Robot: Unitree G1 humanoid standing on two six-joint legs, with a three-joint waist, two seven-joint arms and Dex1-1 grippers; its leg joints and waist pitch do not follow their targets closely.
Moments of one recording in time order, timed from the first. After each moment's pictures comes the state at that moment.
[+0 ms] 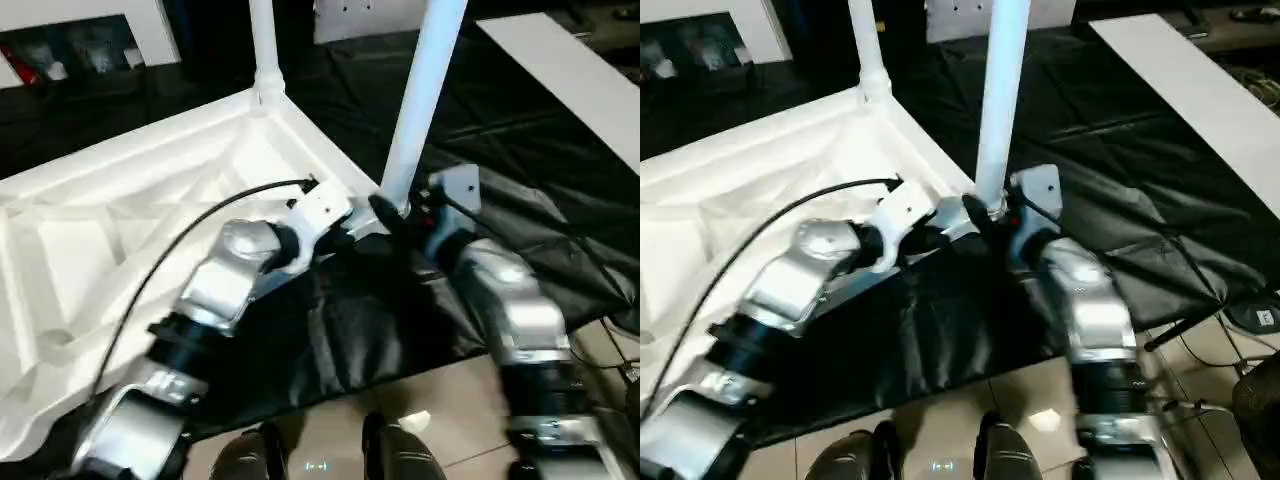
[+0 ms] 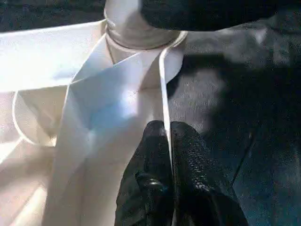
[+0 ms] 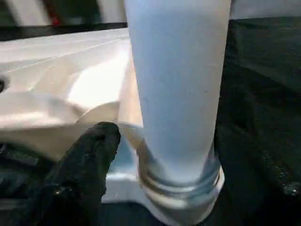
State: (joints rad) left arm -0.64 0.25 -0.27 0.27 0.11 0.43 -0.81; right arm -0.46 -0.19 -0.05 0.20 0.14 0.31 0.63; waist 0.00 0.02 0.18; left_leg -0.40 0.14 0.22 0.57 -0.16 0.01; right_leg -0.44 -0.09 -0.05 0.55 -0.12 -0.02
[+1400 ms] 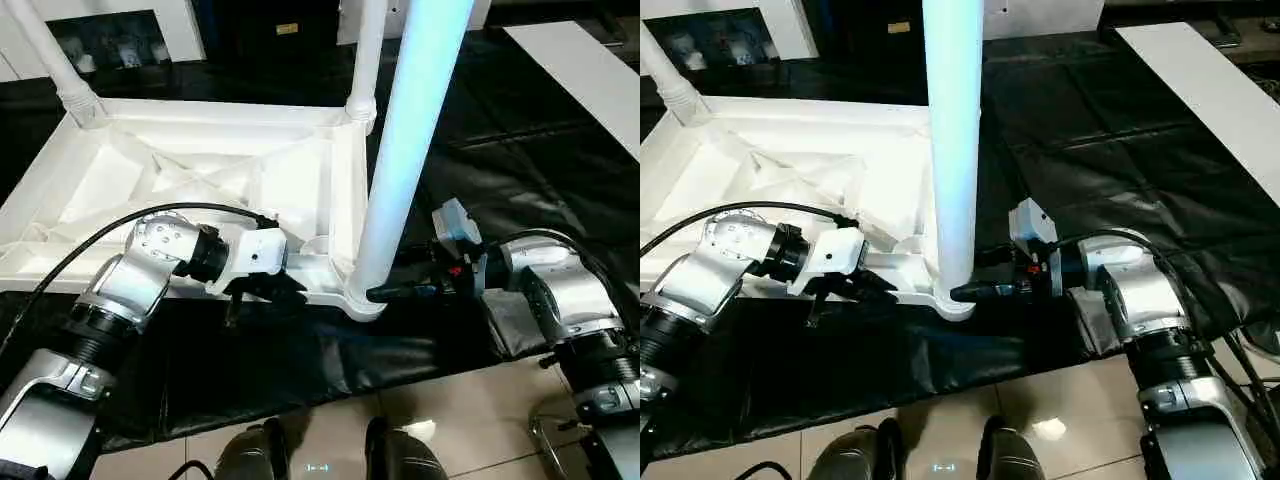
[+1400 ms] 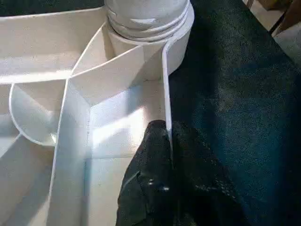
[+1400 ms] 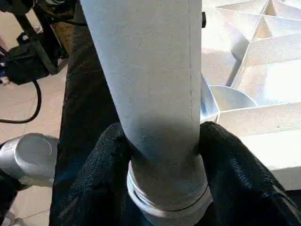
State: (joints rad) left arm -0.64 0.54 -0.35 0.39 0.00 -0.02 -1.40; right arm -0.55 -0.46 0.14 0.37 0.27 0.17 1.45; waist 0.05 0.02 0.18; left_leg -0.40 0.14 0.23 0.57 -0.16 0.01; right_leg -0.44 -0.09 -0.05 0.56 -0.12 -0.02
